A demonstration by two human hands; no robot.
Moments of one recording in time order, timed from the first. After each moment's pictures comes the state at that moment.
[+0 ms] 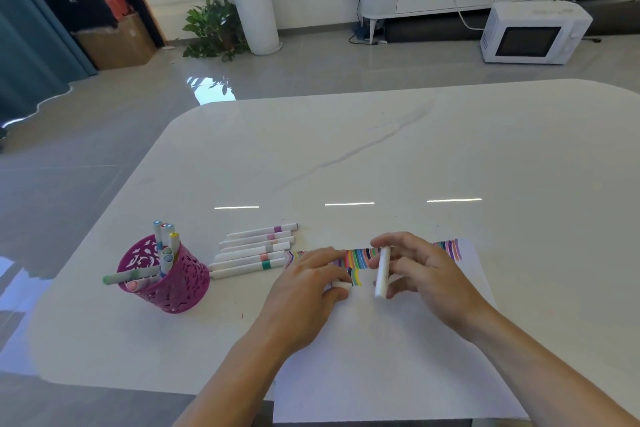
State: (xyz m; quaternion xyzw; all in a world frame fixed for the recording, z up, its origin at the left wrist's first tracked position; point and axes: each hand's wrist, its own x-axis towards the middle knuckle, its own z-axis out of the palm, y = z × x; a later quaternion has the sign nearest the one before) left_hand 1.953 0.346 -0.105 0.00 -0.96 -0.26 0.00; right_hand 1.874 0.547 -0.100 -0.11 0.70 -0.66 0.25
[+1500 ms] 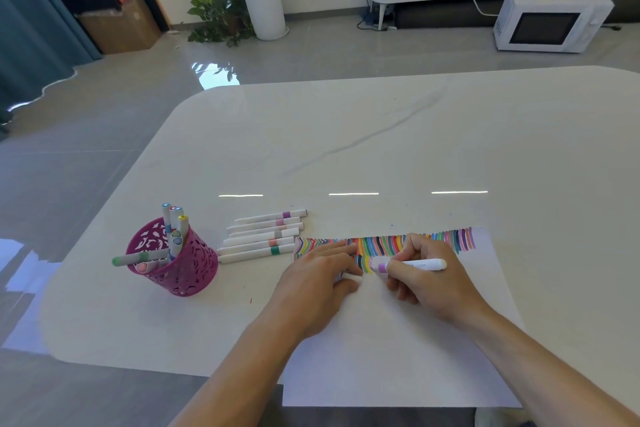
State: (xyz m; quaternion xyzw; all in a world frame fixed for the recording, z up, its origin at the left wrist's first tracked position) left_hand 1.953 0.341 -0.119 0.01 -0.96 -0.29 -0.03; right_hand 1.879 0.534 -0.120 -0.09 0.78 -0.58 0.21
